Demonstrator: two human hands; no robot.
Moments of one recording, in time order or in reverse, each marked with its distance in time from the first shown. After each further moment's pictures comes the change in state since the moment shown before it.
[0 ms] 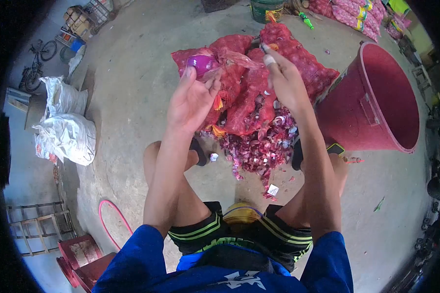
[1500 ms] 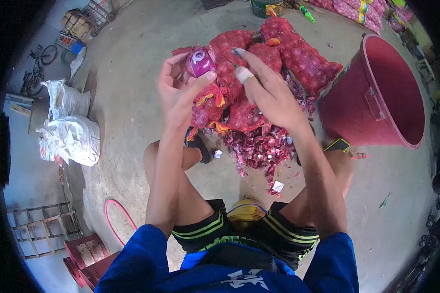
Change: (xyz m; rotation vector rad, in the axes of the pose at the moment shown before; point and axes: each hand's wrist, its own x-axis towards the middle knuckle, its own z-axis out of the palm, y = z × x) left_hand 0.000 0.008 0.020 0.811 0.189 0.462; right_hand -0.040 -0.033 0.019 0.005 -0.235 -0.006
